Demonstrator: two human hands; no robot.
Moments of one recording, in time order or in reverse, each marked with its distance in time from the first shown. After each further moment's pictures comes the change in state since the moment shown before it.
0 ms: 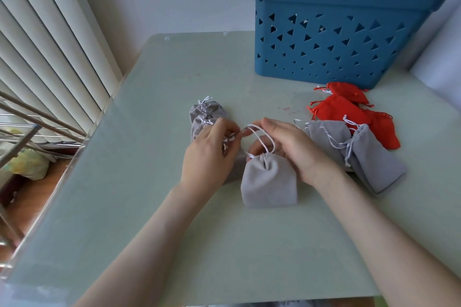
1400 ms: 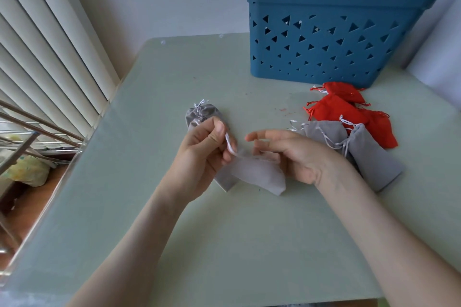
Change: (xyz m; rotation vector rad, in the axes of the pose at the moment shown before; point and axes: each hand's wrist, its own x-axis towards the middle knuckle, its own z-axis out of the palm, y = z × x) left_hand 0.012 0.014 -0.025 -1.288 -0.392 -0.463; right_hand -0.002 -0.006 -0.005 0.124 0.026 0.222
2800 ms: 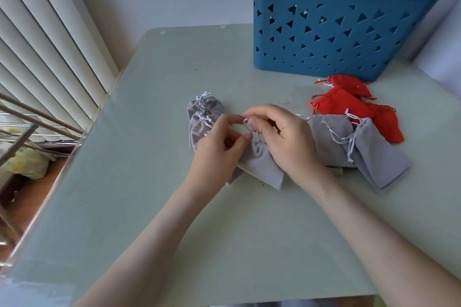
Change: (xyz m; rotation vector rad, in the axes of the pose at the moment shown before) left_hand 0.003 -0.020 0.013 0.827 0.246 0.104; right_hand 0.010 0.016 0.017 -0.779 0.383 -0.918
